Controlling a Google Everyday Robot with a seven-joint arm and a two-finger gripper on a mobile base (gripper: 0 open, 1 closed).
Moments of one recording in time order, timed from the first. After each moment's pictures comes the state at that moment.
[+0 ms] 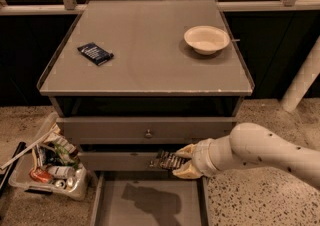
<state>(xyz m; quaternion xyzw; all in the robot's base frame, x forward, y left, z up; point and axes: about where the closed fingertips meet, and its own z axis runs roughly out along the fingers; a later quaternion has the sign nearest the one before) 0.457 -0.081 0.604 -0.60 0.72 0.17 0.30</state>
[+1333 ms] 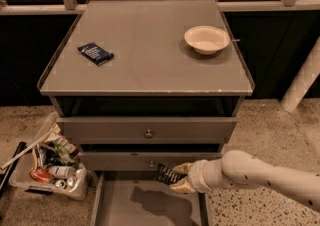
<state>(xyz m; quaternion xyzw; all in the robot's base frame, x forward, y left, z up) 0.464 -0.080 0.477 -0.57 0.74 0.20 0.32</state>
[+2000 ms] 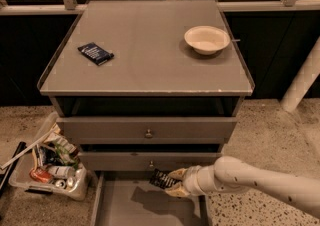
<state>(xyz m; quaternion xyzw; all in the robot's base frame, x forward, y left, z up) 0.472 -0.066 0.416 -0.54 0.74 0.24 0.31</state>
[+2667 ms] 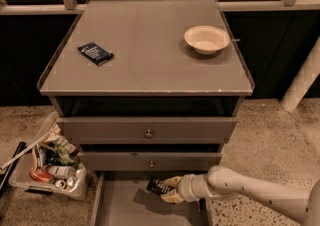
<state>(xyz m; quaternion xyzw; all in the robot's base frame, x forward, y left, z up) 0.482 -0.051 0.331 -0.53 0.74 0.27 0.32</state>
